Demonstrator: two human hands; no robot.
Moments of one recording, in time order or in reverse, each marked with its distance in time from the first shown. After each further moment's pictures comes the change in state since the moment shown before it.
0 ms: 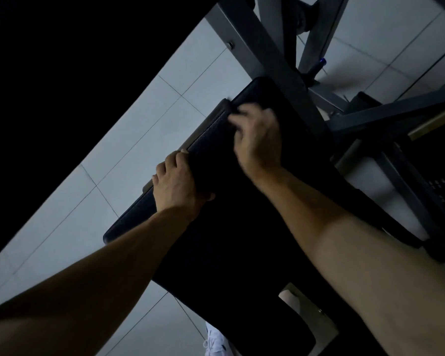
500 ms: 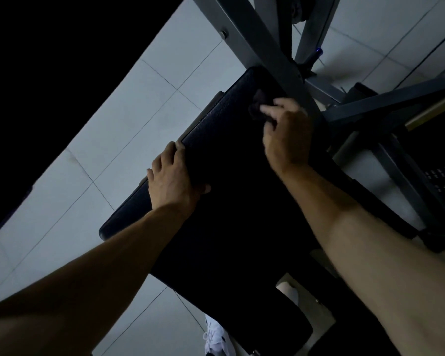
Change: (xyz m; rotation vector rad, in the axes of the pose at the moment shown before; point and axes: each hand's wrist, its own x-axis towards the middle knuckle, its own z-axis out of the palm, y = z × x) left_hand -0.007 -0.005 0.007 0.015 0.009 0.044; right_hand -0.013 0.053 -0.017 -0.013 -0.033 0.227
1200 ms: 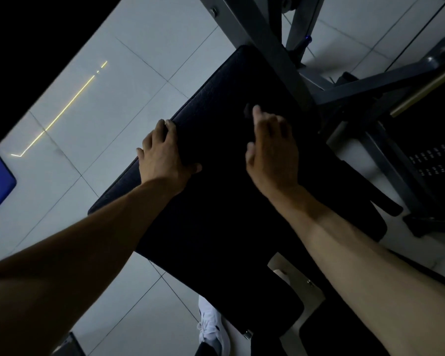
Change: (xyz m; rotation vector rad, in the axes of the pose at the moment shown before) left_hand 0.003 -0.008 0.004 0.013 -0.011 0.054; right_hand -0.084 0.003 -0.007 -0.188 -0.019 -0.206
